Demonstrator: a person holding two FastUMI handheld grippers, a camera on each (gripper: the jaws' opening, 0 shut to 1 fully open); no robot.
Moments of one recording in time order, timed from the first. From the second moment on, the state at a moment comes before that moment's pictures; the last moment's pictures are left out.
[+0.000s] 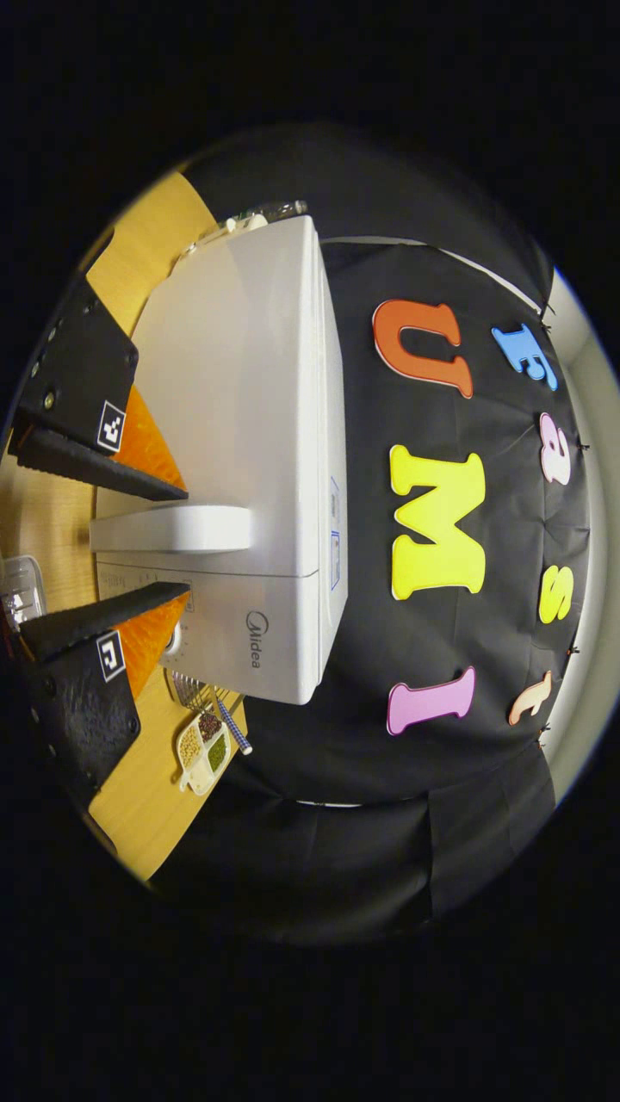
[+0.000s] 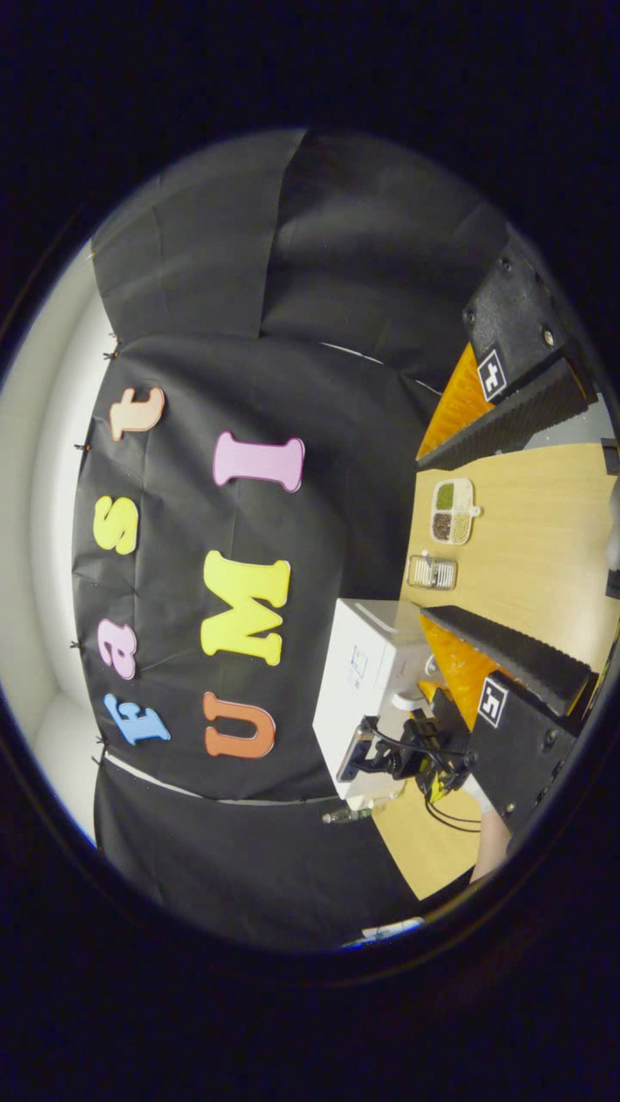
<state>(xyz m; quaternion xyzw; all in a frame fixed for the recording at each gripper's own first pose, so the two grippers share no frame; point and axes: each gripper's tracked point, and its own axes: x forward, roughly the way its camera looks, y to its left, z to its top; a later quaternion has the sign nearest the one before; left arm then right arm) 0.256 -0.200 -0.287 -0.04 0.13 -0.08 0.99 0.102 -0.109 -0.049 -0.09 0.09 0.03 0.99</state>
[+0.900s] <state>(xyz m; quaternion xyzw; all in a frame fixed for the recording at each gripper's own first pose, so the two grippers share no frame) 0.259 -0.188 -0.289 -0.03 0.13 -0.06 0.99 0.101 -0.097 -0.041 -0.10 0.08 0.05 0.99</state>
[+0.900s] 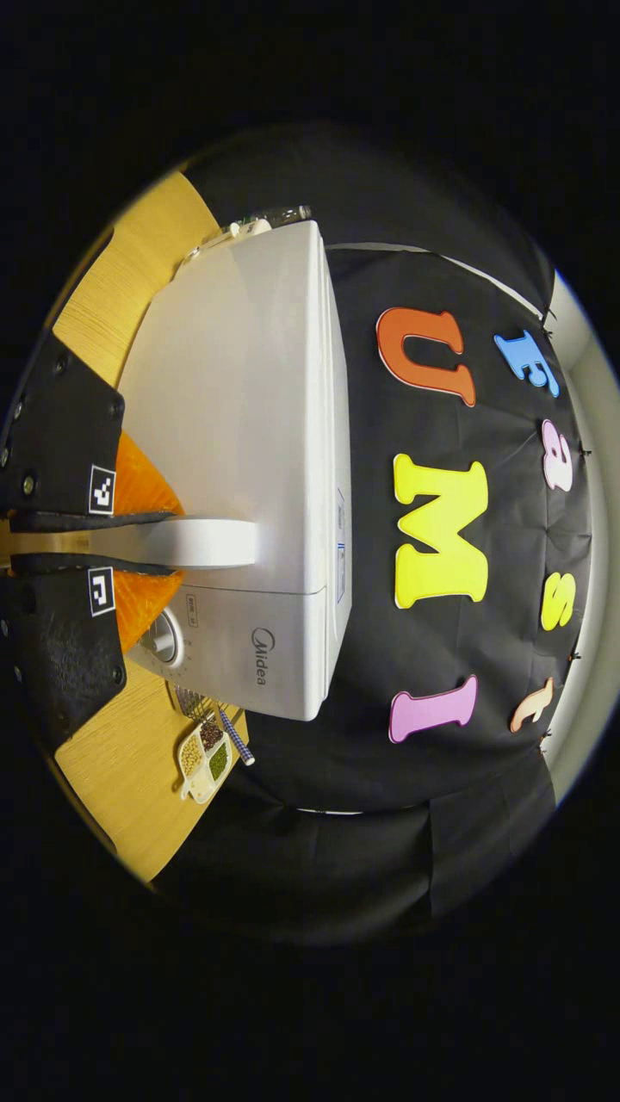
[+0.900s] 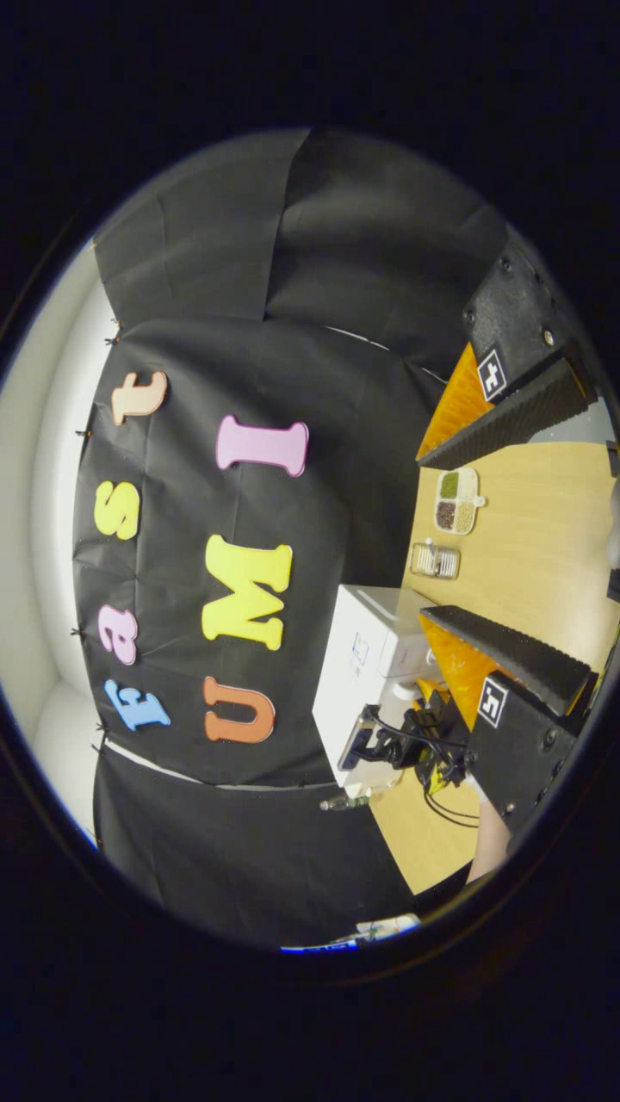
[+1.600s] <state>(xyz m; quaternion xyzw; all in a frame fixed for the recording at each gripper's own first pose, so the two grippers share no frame) 0.112 -0.107 -0.290 0.00 0.16 -0.11 0.98 0.040 -0.024 -0.054 -0.06 0.09 0.06 0.99</state>
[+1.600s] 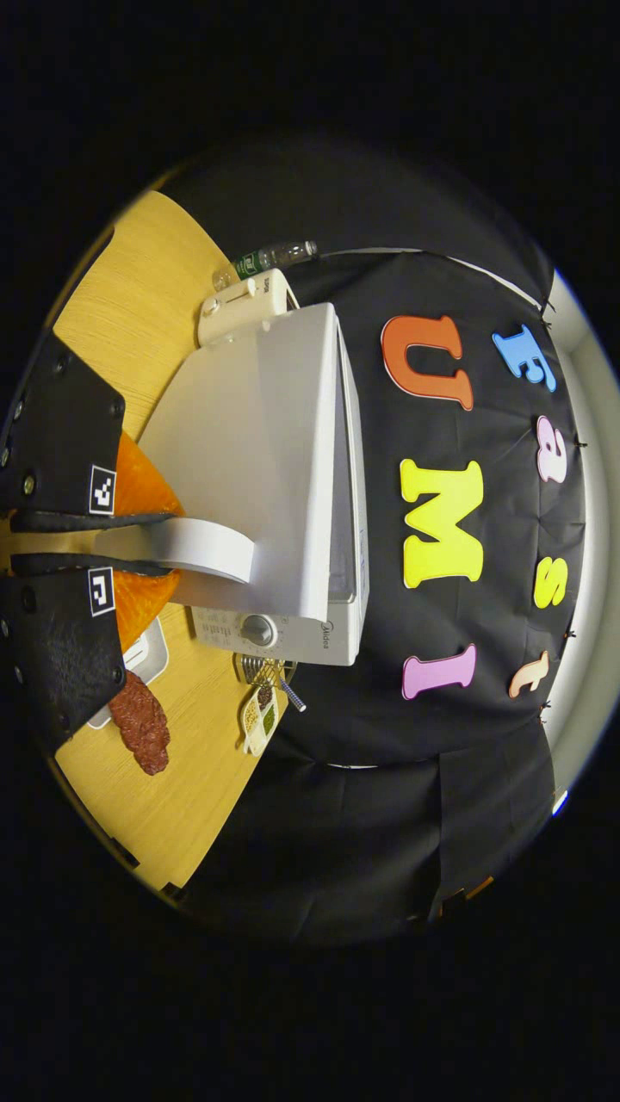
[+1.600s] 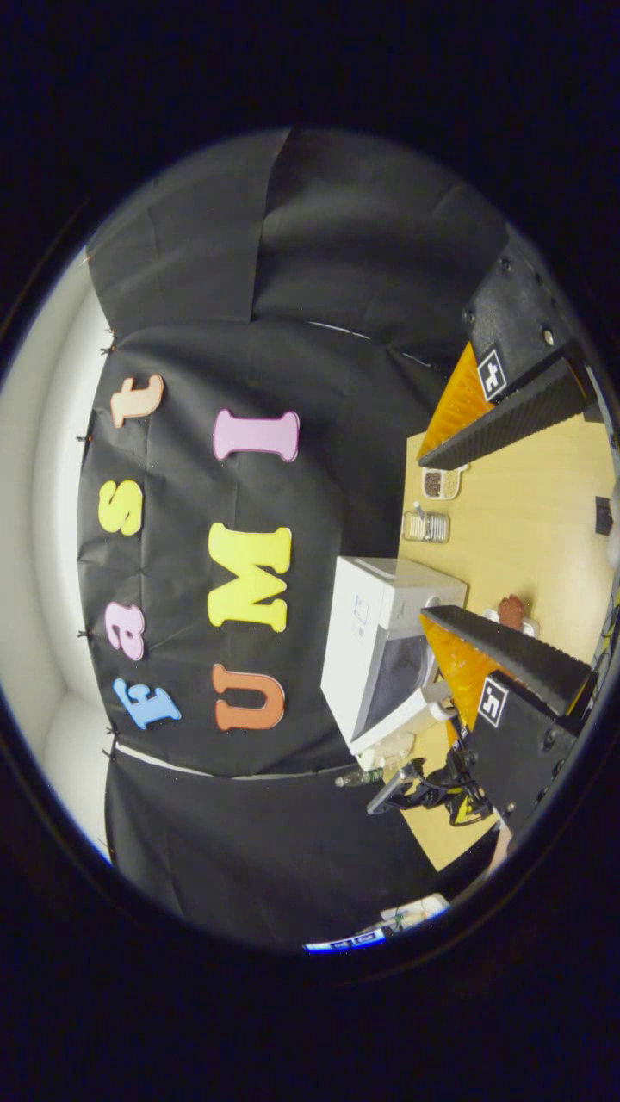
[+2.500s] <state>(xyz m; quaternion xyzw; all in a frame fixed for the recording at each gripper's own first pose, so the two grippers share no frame) 0.027 0.057 -0.275 0.04 0.15 -0.01 0.99 -0.038 0.040 -0.091 -0.03 0.11 0.05 0.99</state>
